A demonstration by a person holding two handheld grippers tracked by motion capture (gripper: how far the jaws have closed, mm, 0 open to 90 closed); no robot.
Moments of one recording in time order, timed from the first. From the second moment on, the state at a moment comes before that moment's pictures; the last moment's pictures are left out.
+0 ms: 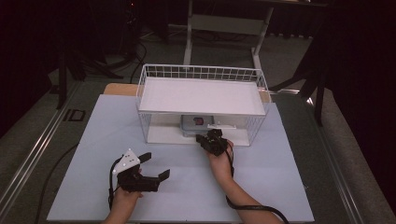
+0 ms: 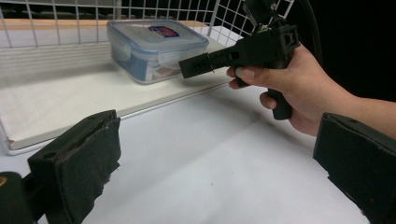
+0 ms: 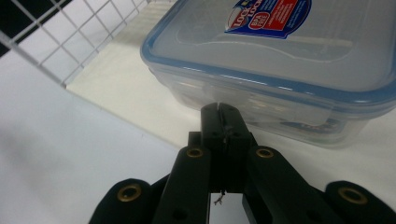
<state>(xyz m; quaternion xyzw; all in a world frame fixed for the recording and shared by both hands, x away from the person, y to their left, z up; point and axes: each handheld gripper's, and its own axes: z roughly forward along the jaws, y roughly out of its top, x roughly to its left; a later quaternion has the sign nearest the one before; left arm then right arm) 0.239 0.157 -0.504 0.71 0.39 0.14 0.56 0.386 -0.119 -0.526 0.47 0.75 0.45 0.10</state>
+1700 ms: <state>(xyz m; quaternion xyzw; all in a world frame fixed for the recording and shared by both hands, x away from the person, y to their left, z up) 0.239 0.143 -0.499 0.73 0.35 0.13 0.57 0.354 -0.126 -0.508 0.37 0.77 0.51 0.09</state>
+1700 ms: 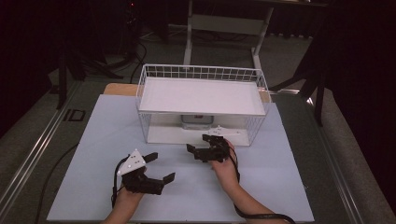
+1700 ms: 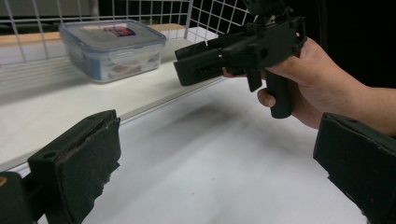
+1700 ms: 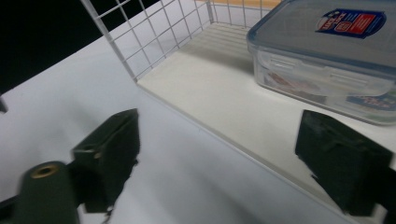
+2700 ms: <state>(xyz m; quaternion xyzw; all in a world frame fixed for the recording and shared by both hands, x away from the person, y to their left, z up) 0.242 0.156 -0.488 0.75 0.33 0.12 0.56 0.301 -0.185 -0.482 0.34 0.77 0.53 0.13</state>
